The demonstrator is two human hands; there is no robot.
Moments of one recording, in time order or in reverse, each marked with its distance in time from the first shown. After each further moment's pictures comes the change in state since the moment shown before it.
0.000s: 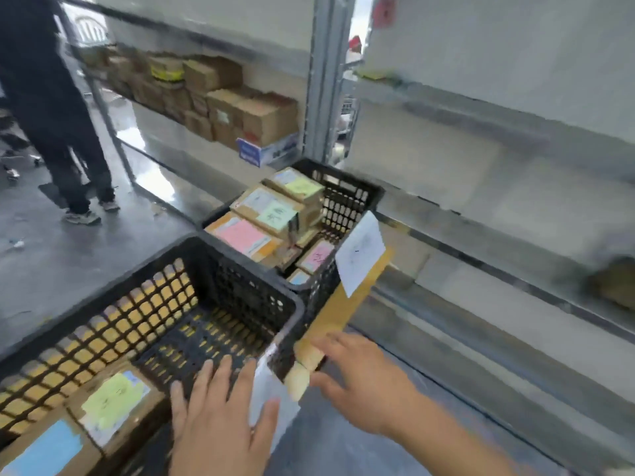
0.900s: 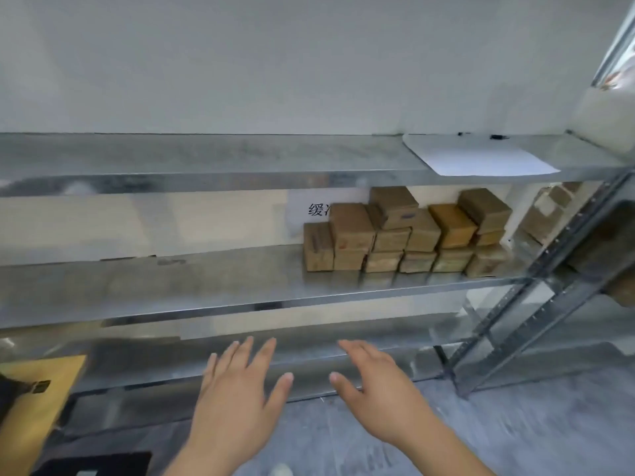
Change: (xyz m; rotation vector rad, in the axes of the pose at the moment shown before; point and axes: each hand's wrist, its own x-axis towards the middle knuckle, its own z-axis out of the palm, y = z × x) left_hand 0.044 0.648 0.060 -0.046 -0.136 0.917; right_hand -0.323 0.500 -0.112 0.305 0.443 0.883
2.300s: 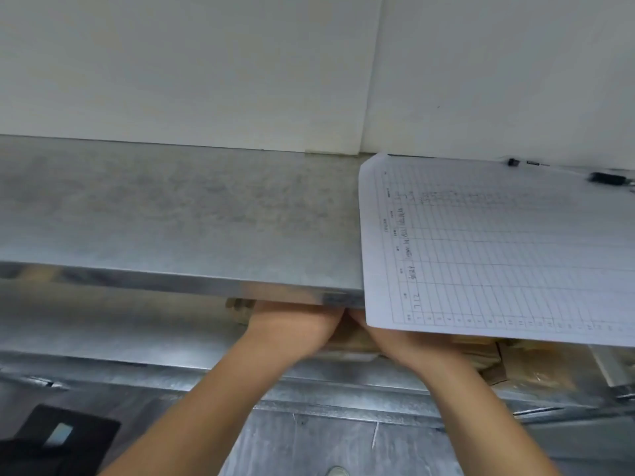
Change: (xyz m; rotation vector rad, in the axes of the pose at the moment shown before) left_hand 0.382 0.286 -0.015 -0.234 -0.022 -0.168; right_hand 0.318 0.187 -0.233 0.280 -0.180 0.005
